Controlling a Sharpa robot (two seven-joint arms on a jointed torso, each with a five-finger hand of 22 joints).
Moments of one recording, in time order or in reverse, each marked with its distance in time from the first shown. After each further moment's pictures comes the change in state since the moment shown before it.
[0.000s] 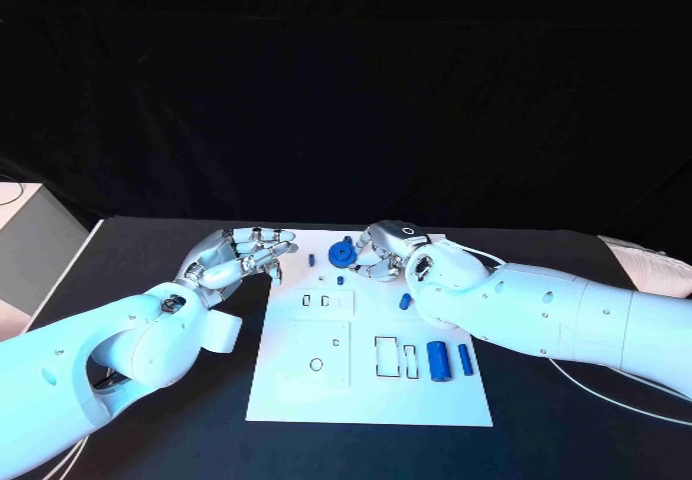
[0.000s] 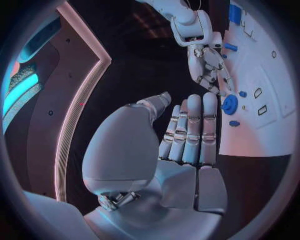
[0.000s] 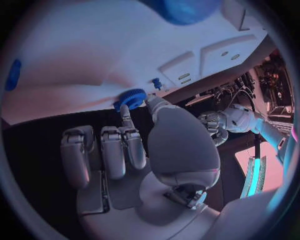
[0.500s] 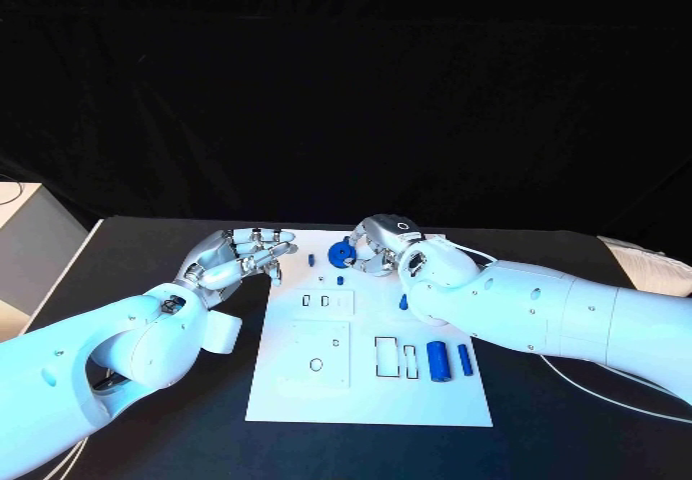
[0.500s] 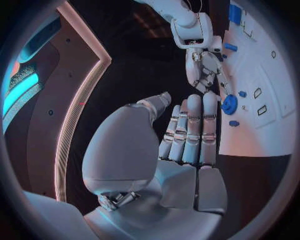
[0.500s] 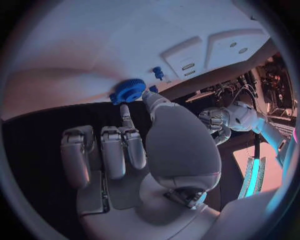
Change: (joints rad) left arm -0.001 0.002 0.000 0.000 -0.001 0.000 0.000; left_hand 0.000 0.000 0.003 -0.003 0.000 0.000 0.000 0.000 0.002 -0.004 0.004 0.000 0.000 0.000 0.000 0.000 0.000 0.000 0.000 0.000 0.005 0.002; right arm 0.002 0.046 0.001 -0.050 0.002 -0.040 0.006; right_hand 0.077 -0.039 0.026 -0.026 -0.030 0.000 0.000 0.000 -0.006 0.000 0.000 0.000 0.000 0.000 0.000 0.000 0.000 0.000 0.000 0.000 0.000 0.000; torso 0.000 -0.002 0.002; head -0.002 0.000
